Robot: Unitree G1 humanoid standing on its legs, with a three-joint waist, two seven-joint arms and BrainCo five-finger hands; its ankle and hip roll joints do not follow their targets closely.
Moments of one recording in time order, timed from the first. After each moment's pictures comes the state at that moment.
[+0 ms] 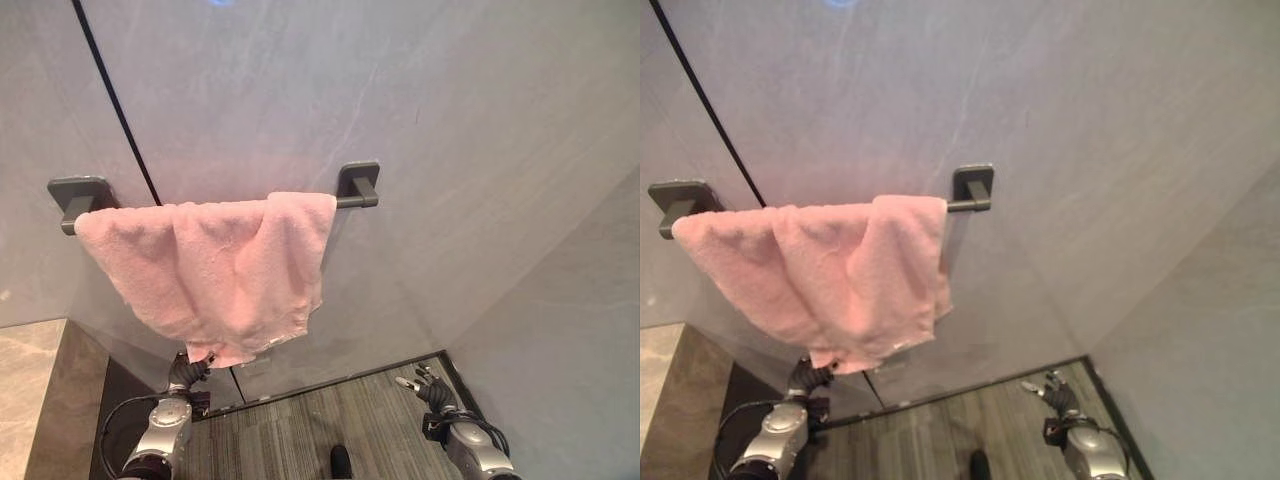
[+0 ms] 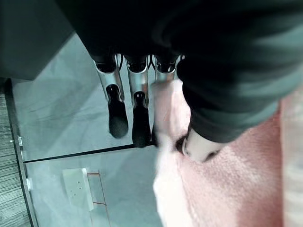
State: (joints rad) left arm -0.09 0.38 -0.13 0.83 -0.28 -0.17 0.20; right arm -0.01 -0.28 0.27 0.76 0.48 -0.09 -0.06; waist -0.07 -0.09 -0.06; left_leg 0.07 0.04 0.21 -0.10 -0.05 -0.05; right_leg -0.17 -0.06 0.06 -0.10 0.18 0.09
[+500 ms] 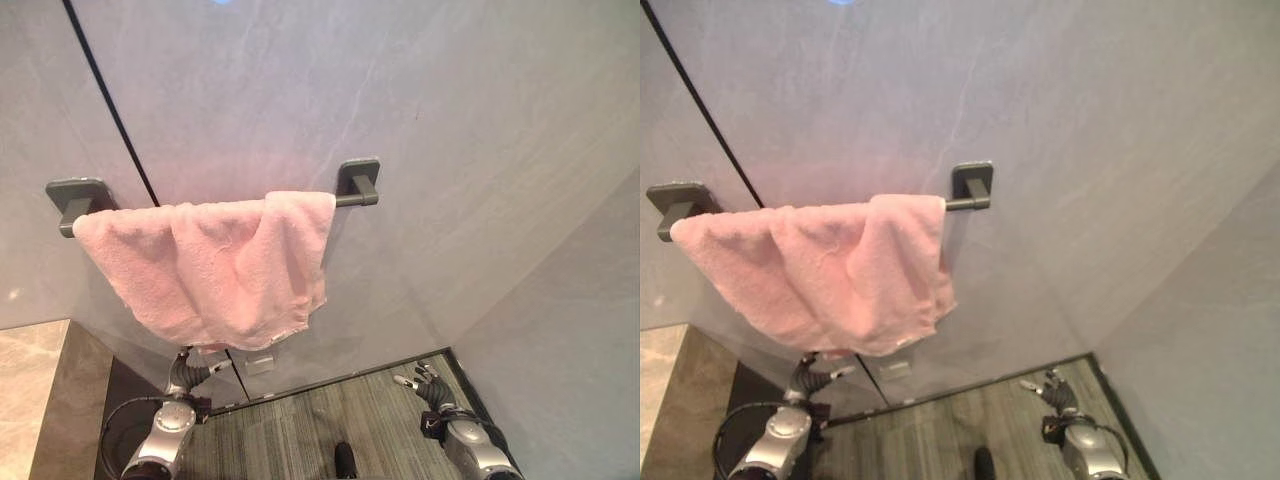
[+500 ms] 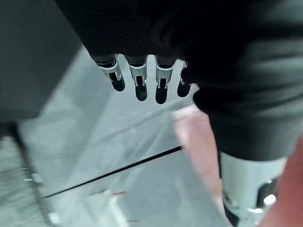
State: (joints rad) left arm 0.01 0.39 -0.15 0.74 -0.06 -0.11 0.25; right arm -0.04 -0.29 0.29 0.76 0.46 -0.09 -0.09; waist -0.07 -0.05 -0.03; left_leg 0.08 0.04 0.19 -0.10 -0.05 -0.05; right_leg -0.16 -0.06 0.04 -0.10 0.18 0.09
